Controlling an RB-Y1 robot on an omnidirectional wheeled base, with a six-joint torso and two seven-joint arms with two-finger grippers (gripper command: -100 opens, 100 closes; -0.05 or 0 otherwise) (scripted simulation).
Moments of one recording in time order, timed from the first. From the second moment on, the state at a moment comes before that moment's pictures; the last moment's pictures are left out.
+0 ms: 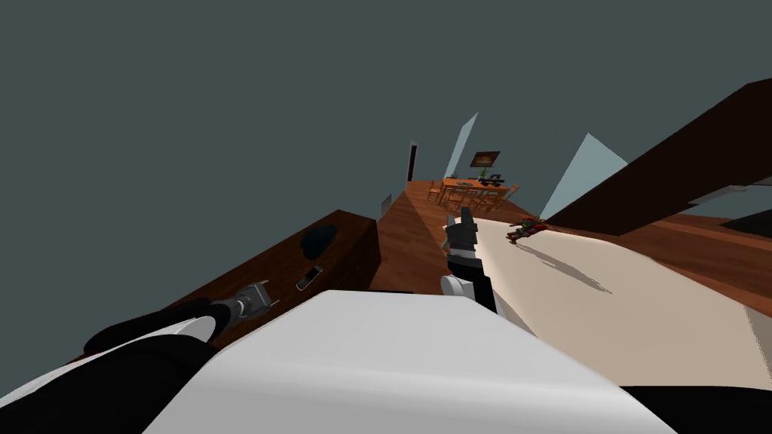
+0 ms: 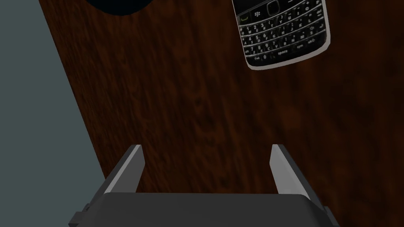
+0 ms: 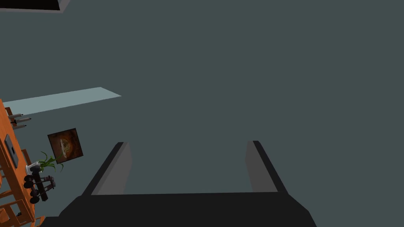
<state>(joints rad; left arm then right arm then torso) 0.86 0.40 0.74 -2.31 0.74 1.13 0.40 0.48 0.00 0.05 -2.29 -0.07 -0.37 0.15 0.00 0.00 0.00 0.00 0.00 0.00</state>
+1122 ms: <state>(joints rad) 0.92 0.37 0.85 -2.30 0.87 1.45 0.45 0.48 0.00 0.05 -2.29 -0.07 -0.37 0.15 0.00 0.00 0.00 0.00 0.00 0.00</state>
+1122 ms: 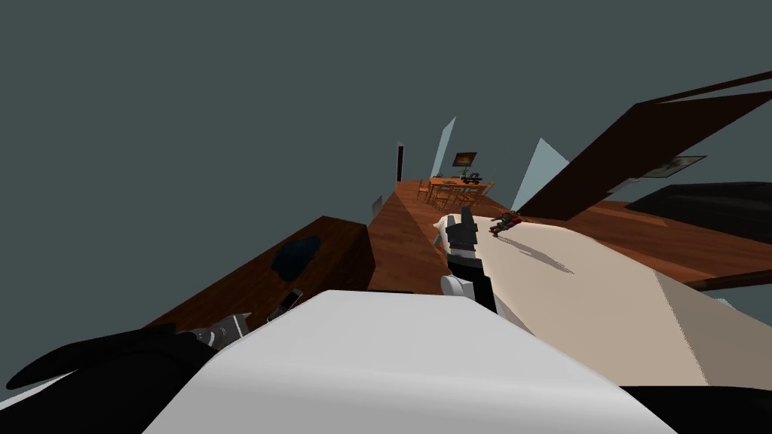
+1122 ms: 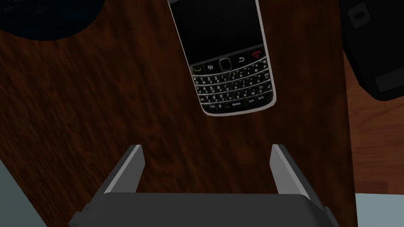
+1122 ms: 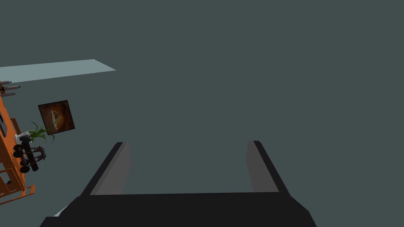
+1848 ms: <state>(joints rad) 0.96 0.34 0.91 -2.27 0.95 1.65 0.48 0.48 0.00 0.05 -2.29 -0.07 -0.37 0.15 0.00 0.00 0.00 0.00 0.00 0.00</state>
